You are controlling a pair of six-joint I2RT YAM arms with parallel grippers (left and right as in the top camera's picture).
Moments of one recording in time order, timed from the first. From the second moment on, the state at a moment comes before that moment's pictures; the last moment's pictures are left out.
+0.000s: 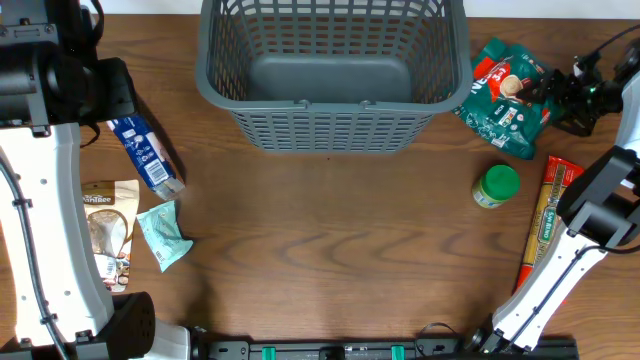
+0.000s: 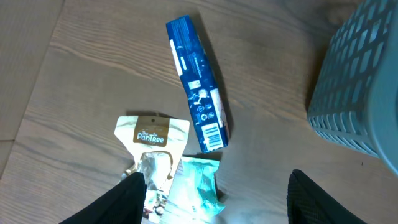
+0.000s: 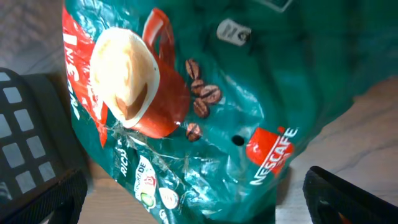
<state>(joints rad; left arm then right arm) 0.08 1.67 2.21 -1.61 -0.19 -0.13 -0.52 2.46 2.29 -1.28 -0.51 -0.06</state>
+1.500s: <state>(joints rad) 0.08 1.67 2.21 -1.65 -0.17 -0.12 -0.53 2.62 2.31 -1.21 -0.74 -0.10</state>
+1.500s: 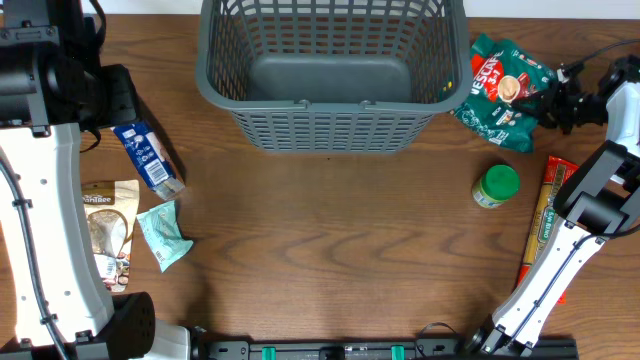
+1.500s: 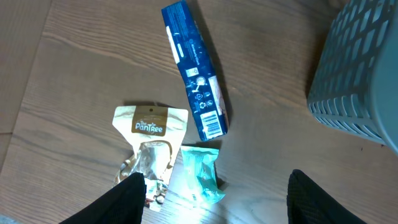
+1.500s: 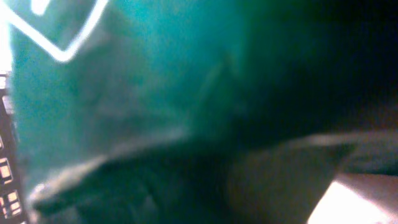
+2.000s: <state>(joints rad) 0.08 1.67 2.21 -1.65 -0.17 -0.12 -0.44 2.23 2.27 -1.29 -0.27 -0.05</state>
